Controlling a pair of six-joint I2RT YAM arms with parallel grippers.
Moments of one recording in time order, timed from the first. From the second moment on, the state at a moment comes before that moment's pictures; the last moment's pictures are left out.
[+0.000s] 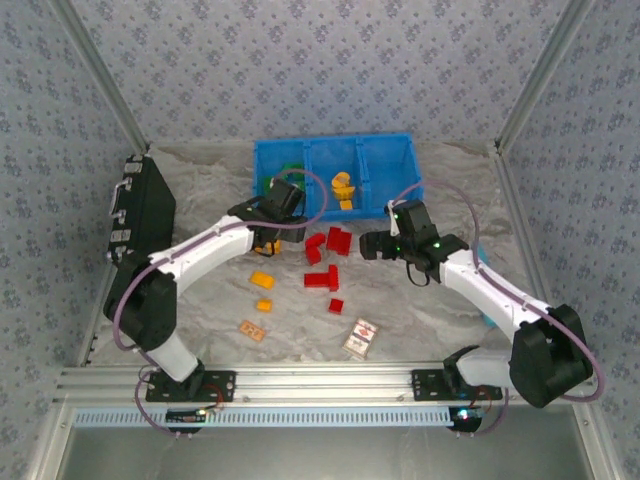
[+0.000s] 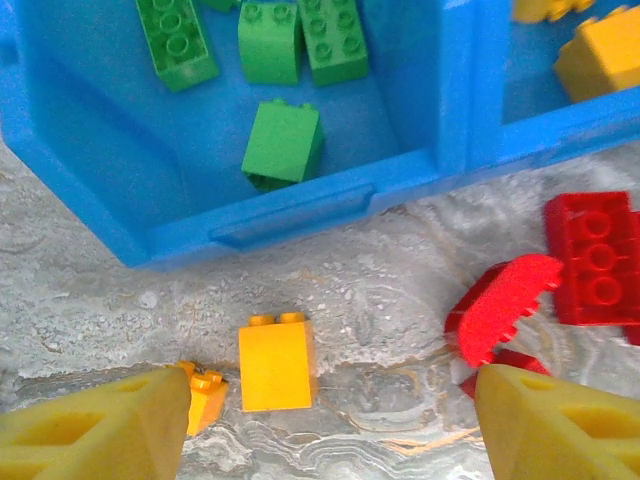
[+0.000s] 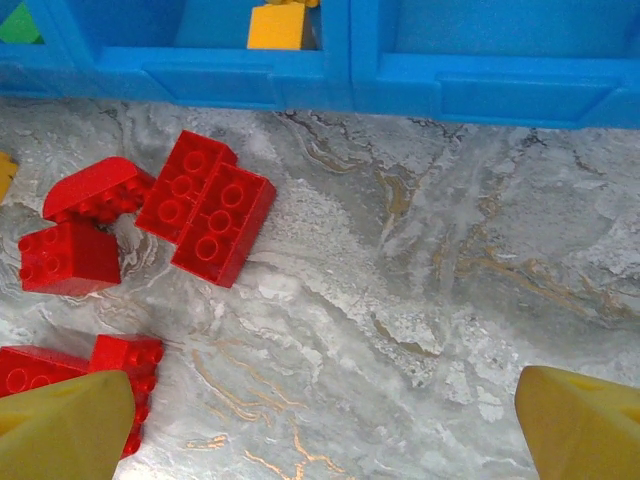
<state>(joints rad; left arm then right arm) -0.66 1.65 1.23 -0.56 -0.32 -0.35 0.47 1.27 0.86 -0.43 0.03 0.28</state>
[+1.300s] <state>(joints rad) -0.58 1.85 1.11 -0.40 -0.20 -0.41 0.49 1.05 1.20 -0.82 -0.16 0.12</state>
